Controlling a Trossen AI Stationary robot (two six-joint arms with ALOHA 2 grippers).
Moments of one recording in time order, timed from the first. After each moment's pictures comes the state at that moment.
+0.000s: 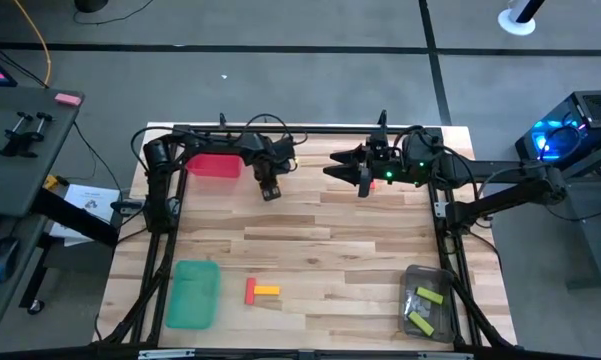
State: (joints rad) left arm 0.44 1.99 1.26 -0.83 0.02 0.12; right arm -0.05 1.15 1.07 0.03 0.11 0.53
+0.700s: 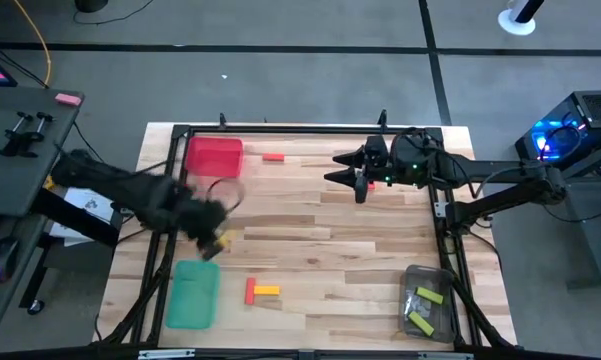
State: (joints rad) left arm -0.34 1.11 1.04 -1.15 0.17 -1.06; right arm -0.05 1.15 1.07 -0.12 0.16 0.35
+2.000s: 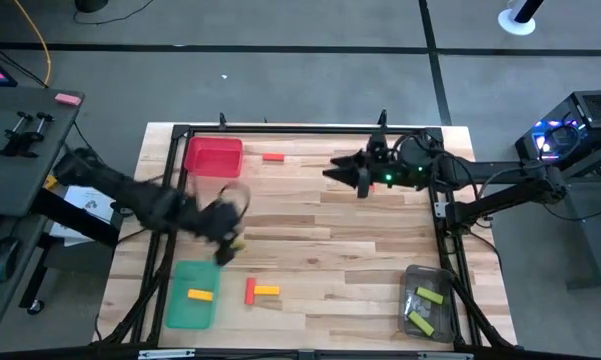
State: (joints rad) left arm -0.34 1.15 0.96 -0.77 -0.15 -0.74; right arm -0.03 1.15 1.07 0.01 0.17 0.64
